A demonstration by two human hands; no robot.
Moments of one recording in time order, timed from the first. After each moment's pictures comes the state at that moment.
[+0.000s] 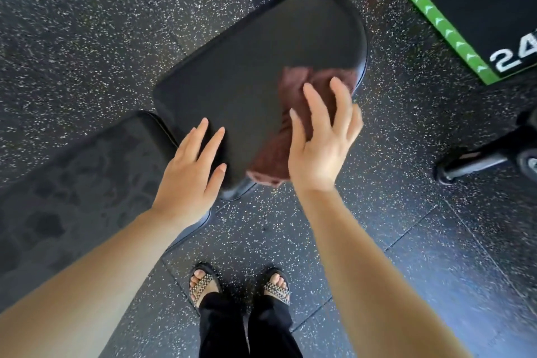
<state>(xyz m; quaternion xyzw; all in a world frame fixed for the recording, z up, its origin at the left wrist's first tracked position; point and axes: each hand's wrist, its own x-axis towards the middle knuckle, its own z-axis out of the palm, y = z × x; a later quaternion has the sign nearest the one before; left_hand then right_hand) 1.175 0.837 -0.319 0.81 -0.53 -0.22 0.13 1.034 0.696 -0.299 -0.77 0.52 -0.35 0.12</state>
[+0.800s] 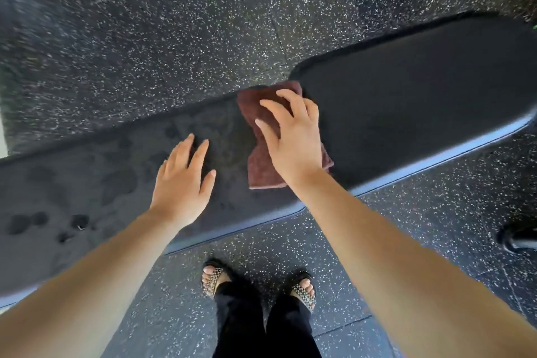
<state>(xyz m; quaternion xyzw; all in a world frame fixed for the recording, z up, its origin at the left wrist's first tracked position) 1.270 1.008 -0.342 0.92 -0.32 -0.22 0.05 1.191 0.813 -0.321 -0.90 0.29 -0.11 0.31</state>
